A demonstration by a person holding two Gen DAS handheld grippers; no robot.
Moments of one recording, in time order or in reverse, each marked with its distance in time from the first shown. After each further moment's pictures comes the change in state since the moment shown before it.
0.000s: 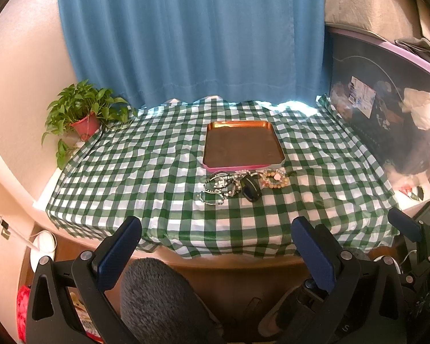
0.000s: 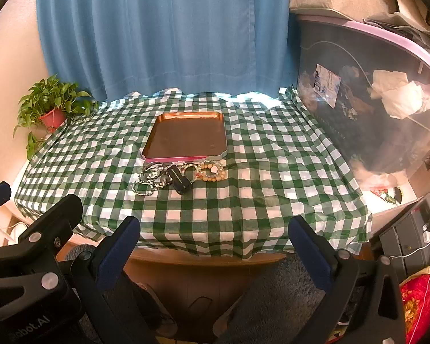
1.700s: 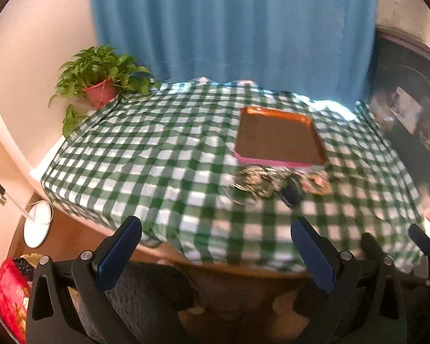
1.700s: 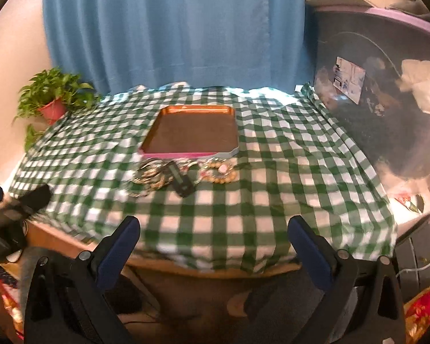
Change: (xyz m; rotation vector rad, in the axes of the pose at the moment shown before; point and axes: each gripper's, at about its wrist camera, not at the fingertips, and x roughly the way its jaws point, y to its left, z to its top) left arm 0.126 0.053 -0.002 -0.166 0.040 0.093; right arm 0.099 0.002 -0.008 -0.042 -0.035 0.036
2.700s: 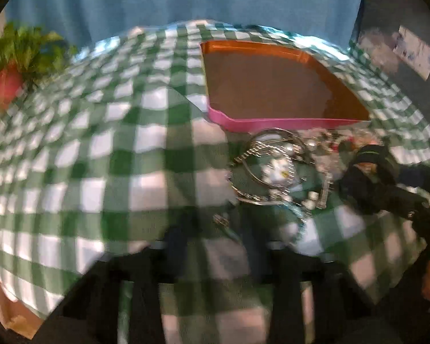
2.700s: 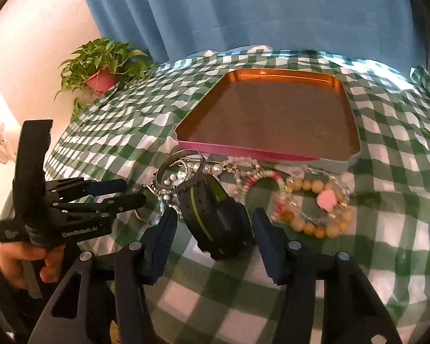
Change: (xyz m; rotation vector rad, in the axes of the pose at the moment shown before) left arm 0.254 -0.009 0.010 0.217 0.166 -0.249; right arm 0.209 0.031 0.026 -0.137 0.122 0.447
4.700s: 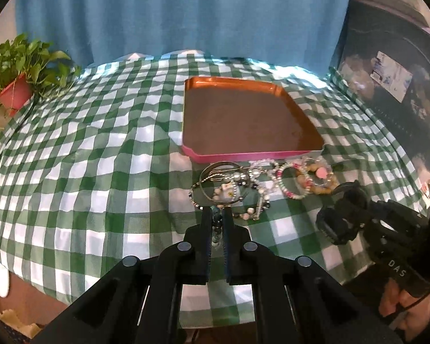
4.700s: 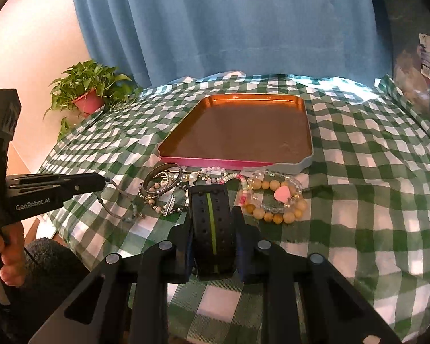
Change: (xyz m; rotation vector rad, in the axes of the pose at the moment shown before) left arm -0.079 -0.033 0.004 -0.043 -0.098 -0.066; right arm -0.050 -0.007 -0.024 0.041 -0.139 -0.096
